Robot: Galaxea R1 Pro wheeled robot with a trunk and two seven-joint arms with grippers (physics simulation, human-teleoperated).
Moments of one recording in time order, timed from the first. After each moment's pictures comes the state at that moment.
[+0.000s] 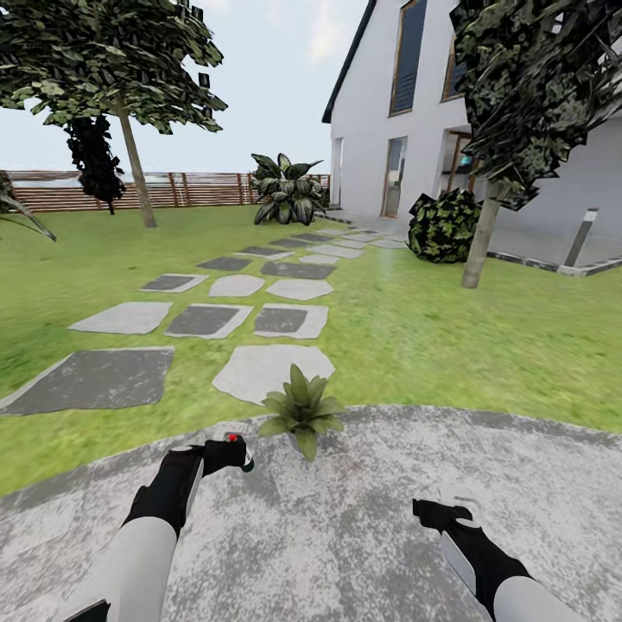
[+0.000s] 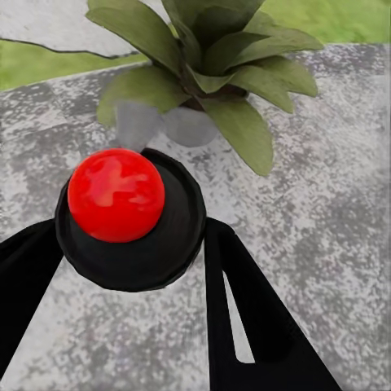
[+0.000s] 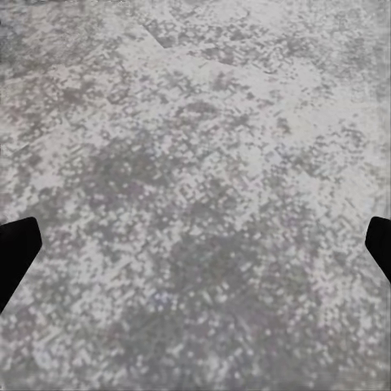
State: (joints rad) left arm -0.71 -0.13 0.45 -0.69 -0.52 0.37 -0.47; right arm -0.59 -0.08 0.05 -0.36 -0.19 0.06 -0.12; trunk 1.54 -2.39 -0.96
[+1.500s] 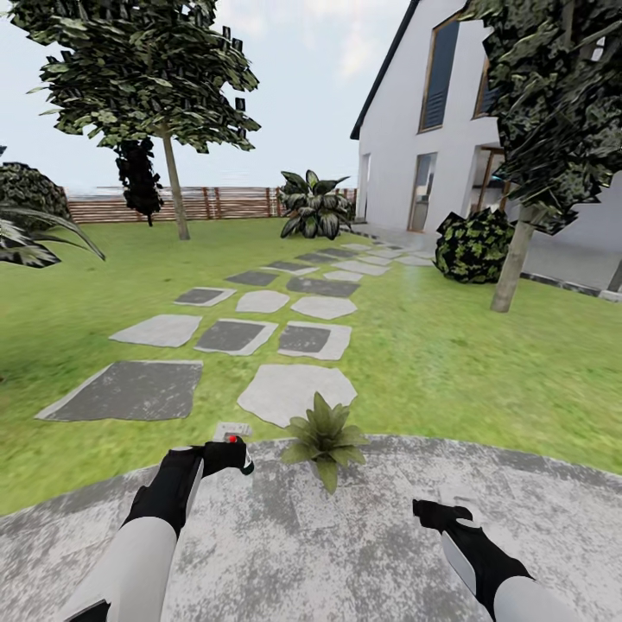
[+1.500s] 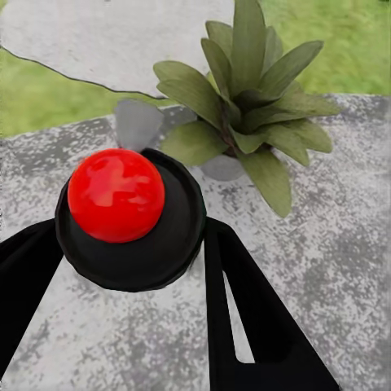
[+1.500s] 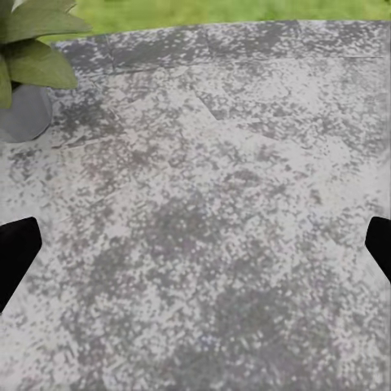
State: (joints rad) left arm -0.71 -0.13 0.45 -0.69 -0.52 0.39 -0.47; right arm -0.59 -0.08 0.05 -0.36 -0.19 0.06 -0.12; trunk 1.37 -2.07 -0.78
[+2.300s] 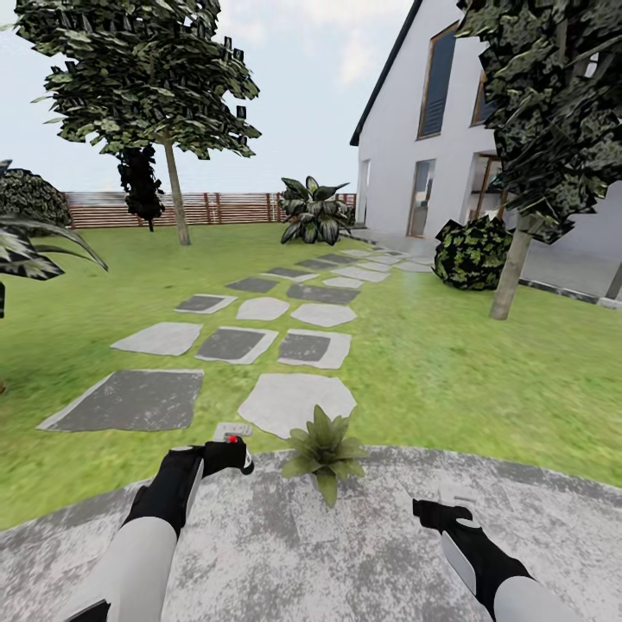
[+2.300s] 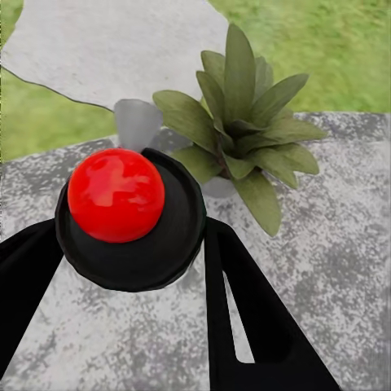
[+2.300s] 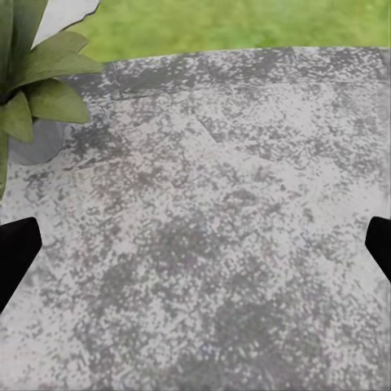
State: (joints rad) left arm -0.71 -0.13 0.45 -0.69 -0.52 0.39 -0.47; right arm -0.59 -0.08 0.05 -0.36 -0.19 0.06 -0.12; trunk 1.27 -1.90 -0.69
